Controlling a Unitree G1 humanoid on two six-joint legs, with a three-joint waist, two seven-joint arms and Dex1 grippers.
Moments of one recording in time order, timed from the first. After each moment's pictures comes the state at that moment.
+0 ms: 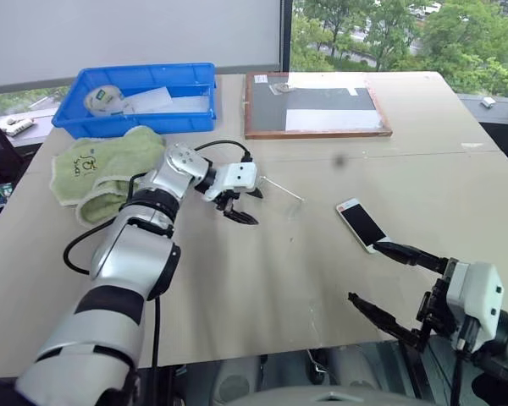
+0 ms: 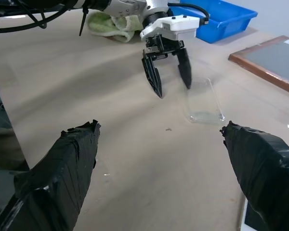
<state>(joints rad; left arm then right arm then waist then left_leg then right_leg) -1.17 0.48 -0.36 1.25 0.17 -0.40 -1.46 0.53 -0.69 -0.29 -1.00 0.60 0.35 0.71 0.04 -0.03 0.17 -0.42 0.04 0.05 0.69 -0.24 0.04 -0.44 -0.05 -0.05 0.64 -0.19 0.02</state>
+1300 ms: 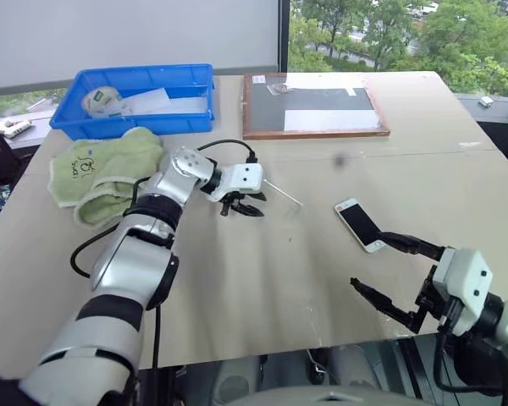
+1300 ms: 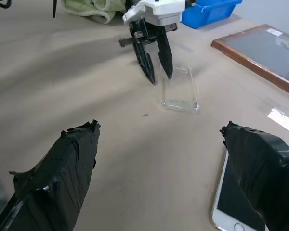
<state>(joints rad) -1.12 0.47 -0.37 1.14 0.22 -0.38 -1.38 0.45 -0.70 -0.25 -0.97 0.52 0.39 0.67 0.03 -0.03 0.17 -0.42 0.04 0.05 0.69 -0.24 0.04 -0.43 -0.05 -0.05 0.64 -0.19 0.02</state>
